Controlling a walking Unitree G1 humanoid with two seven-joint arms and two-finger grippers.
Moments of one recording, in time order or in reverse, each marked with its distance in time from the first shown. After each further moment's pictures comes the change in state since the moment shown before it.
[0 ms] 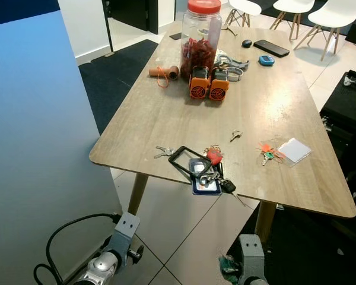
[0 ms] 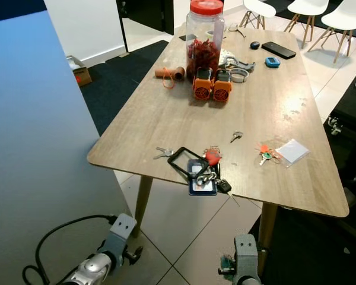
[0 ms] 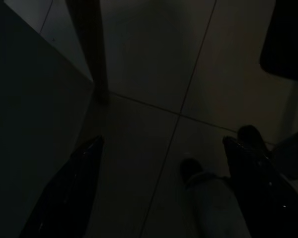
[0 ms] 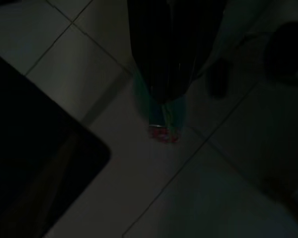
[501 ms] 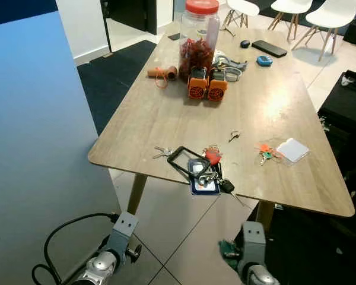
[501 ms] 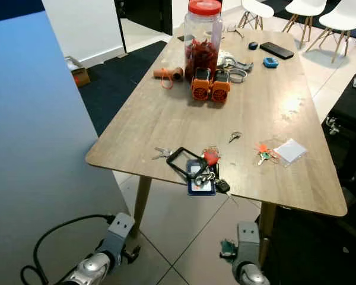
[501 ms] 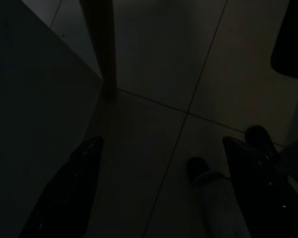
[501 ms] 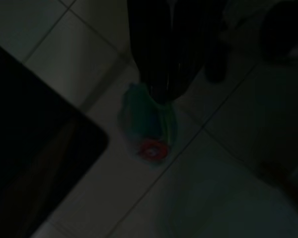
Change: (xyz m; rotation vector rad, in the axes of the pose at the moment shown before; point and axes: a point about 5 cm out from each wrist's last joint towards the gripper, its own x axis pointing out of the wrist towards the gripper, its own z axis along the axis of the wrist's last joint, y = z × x) left arm 0.000 0.002 -0.002 -0.012 0.014 0.010; right arm 0.007 0.011 0.019 0.013 -0.032 0.002
